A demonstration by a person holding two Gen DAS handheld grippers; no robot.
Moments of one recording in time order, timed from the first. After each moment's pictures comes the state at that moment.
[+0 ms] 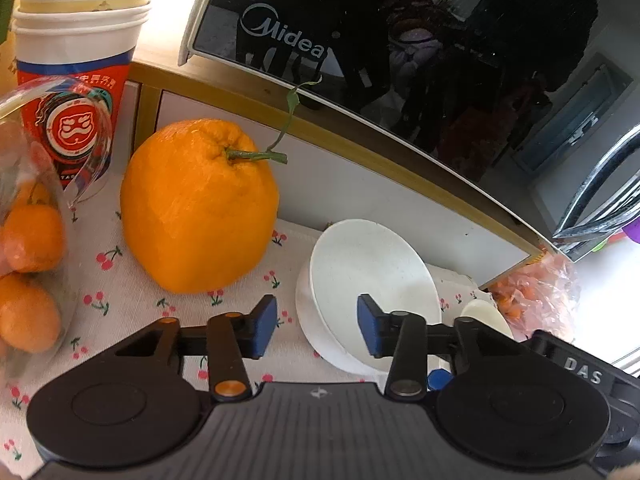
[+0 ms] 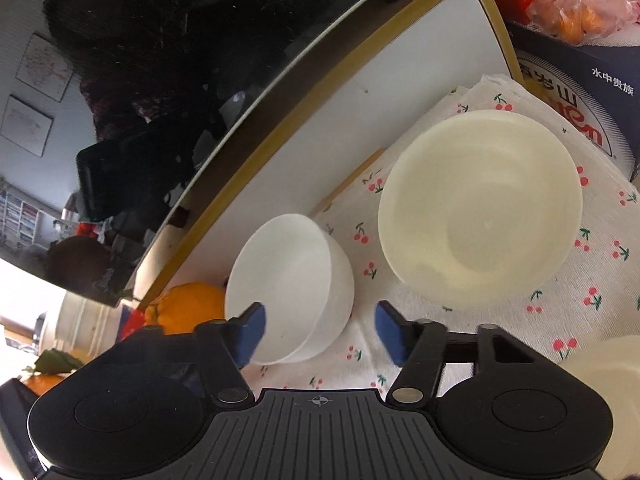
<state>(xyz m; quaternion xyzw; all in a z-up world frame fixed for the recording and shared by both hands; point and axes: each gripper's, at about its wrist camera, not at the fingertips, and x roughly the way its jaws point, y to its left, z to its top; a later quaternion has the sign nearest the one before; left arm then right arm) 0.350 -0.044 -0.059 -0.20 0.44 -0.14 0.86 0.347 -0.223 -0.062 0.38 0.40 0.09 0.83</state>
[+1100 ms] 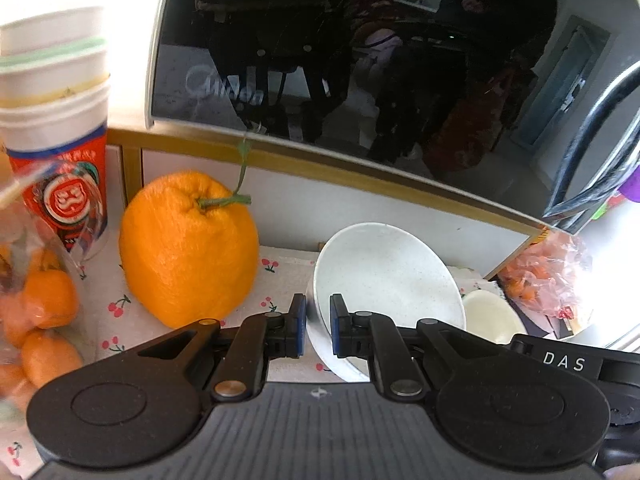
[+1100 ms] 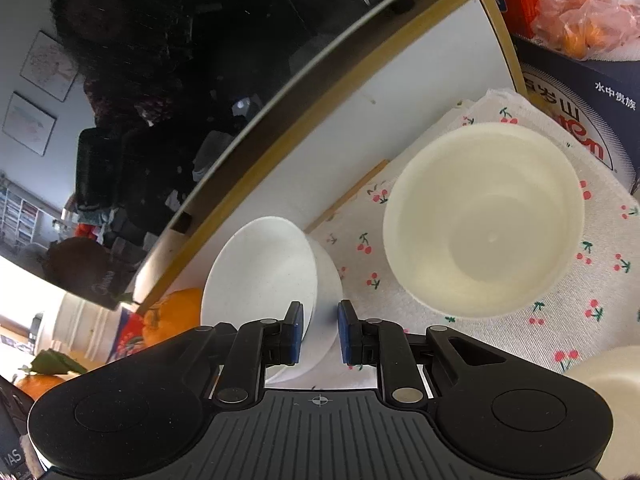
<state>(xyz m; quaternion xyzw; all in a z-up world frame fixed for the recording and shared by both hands) 0.344 -0.054 -0.031 -0.12 0.42 -0.15 0.89 0.339 -0.225 -0.051 0.37 0.38 0.10 0.84</state>
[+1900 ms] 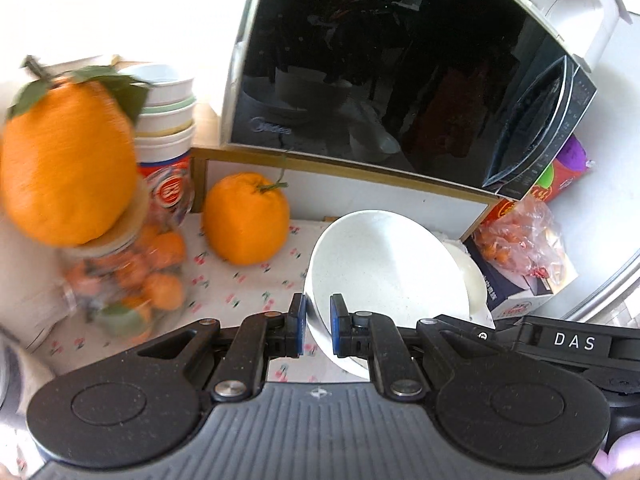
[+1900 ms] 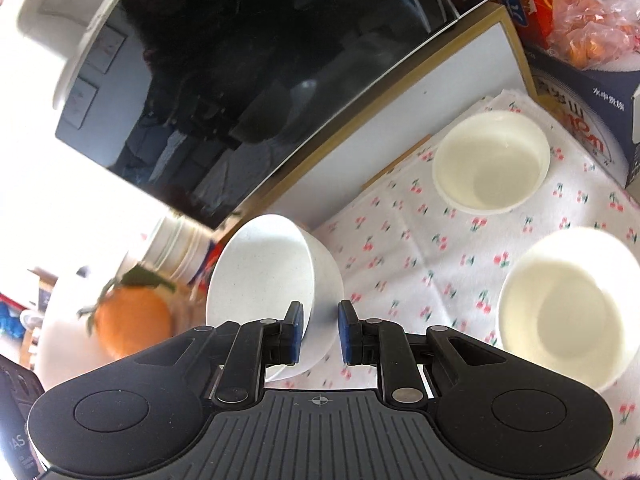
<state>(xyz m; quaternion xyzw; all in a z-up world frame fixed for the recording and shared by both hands) 0.252 -0.008 0.035 -0.09 0.42 -0.15 0.89 0.239 -0.211 -0.002 0.35 0.38 0.16 0.84</state>
